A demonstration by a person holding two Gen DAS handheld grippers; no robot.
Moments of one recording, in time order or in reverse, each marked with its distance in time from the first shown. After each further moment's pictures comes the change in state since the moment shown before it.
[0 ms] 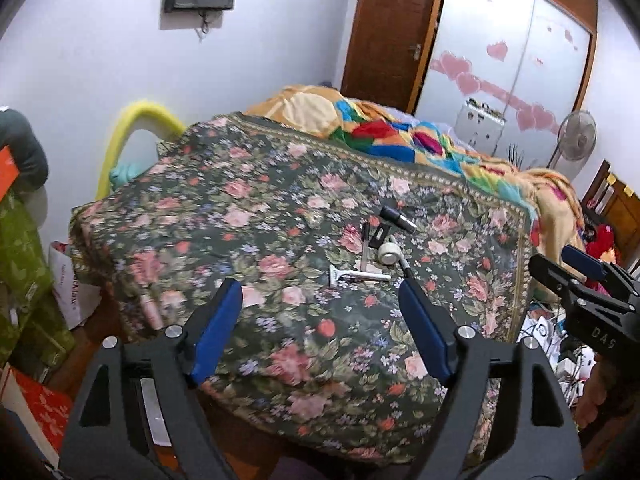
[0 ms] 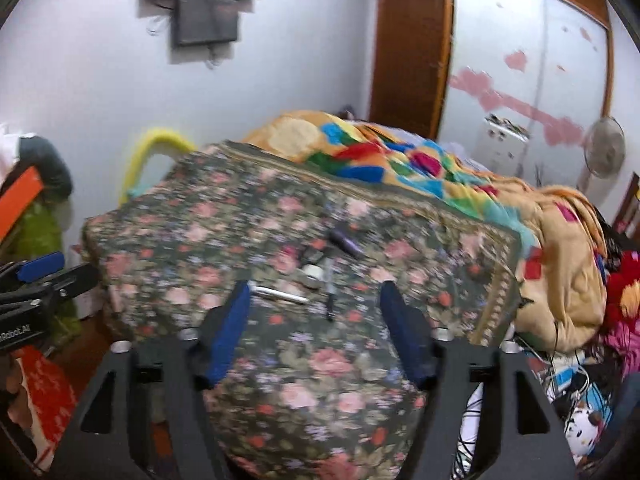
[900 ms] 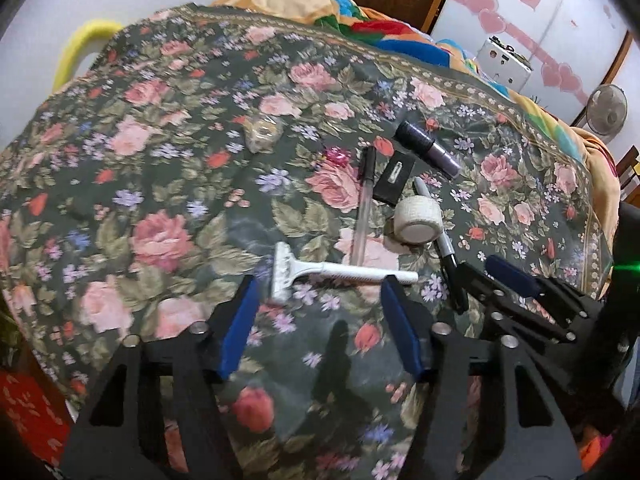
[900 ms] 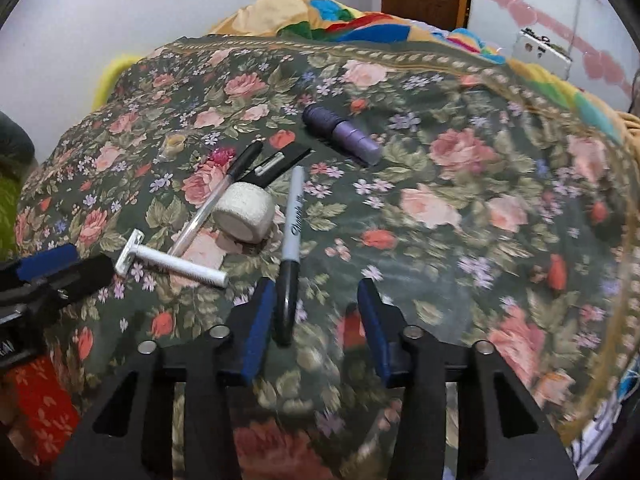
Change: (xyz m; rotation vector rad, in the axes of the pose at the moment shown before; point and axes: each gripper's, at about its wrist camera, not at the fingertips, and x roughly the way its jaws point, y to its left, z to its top) left arm 0.243 -0.035 -0.011 -0.070 0.283 -0.043; right arm 0.240 -0.049 -0.045 0.026 0.289 0.097
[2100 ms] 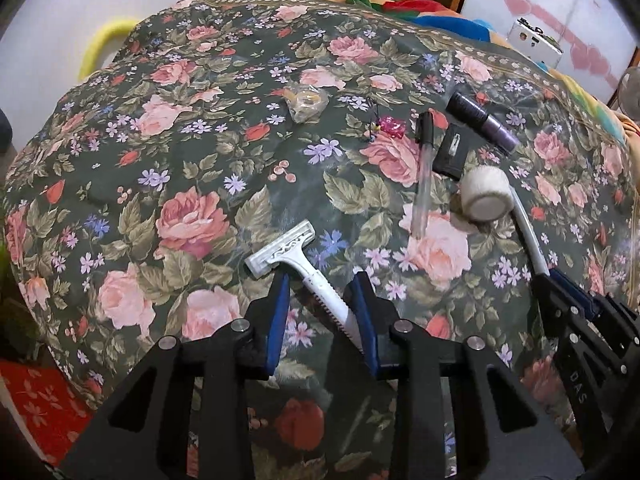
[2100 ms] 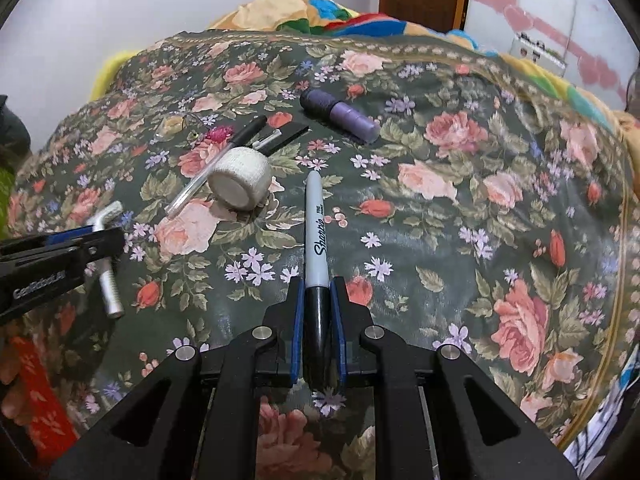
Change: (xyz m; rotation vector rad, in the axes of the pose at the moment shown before) left arm 0.020 0.019 -0.014 0.025 0.014 0.159; right arm 0.003 0.008 -0.026 -0.024 -0.025 -0.058
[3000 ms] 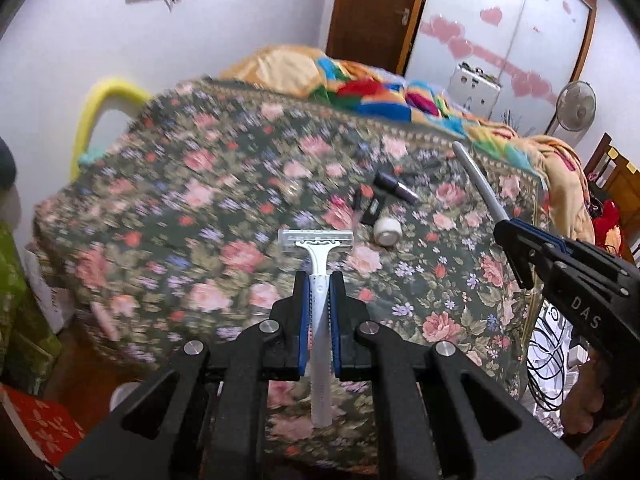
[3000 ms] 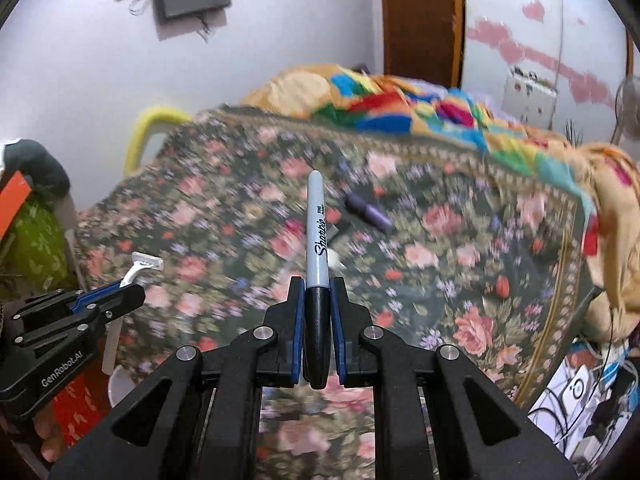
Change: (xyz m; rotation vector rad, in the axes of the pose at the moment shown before) left arm -0.188 0.033 -0.022 0.069 -0.215 -0.133; right arm -0.149 0.044 0.035 0.032 -0.164 0.080
